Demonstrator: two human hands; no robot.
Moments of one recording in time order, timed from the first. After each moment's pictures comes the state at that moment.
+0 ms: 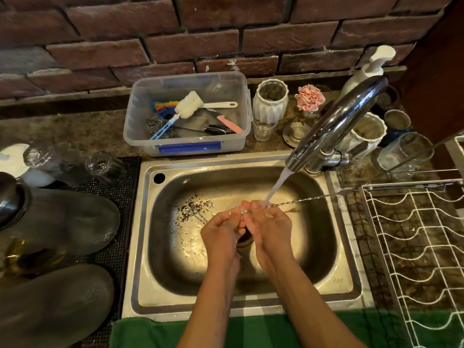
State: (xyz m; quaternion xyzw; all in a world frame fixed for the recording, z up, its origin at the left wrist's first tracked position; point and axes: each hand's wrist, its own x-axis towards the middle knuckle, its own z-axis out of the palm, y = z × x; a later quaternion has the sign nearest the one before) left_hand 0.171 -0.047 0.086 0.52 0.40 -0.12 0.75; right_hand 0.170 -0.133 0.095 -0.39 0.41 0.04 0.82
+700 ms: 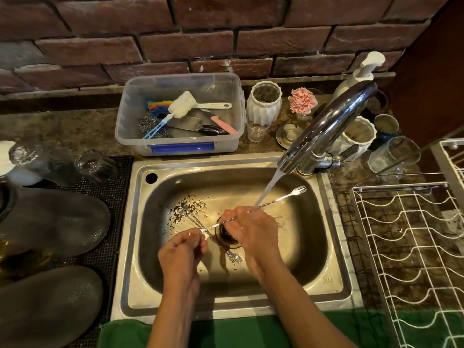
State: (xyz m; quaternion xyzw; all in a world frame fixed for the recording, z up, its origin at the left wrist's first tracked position) left_hand 0.147 0.015 0.079 0.53 0.44 -0.07 0.72; right_hand 0.165 -0.128 0.087 -0.46 0.39 0.09 0.80
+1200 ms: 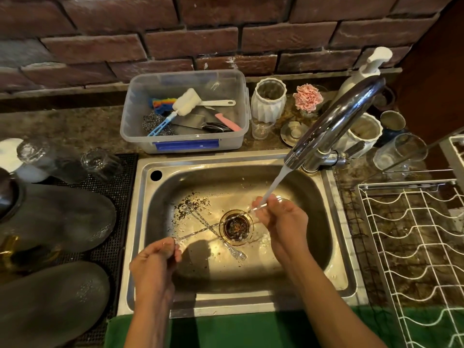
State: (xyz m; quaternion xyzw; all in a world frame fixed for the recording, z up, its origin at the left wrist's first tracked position) left_hand 0.134 0.064 0.077 0.55 0.44 -0.02 0.71; right_hand 0.170 -0.161 0.091 -0.43 0.40 0.02 0.81
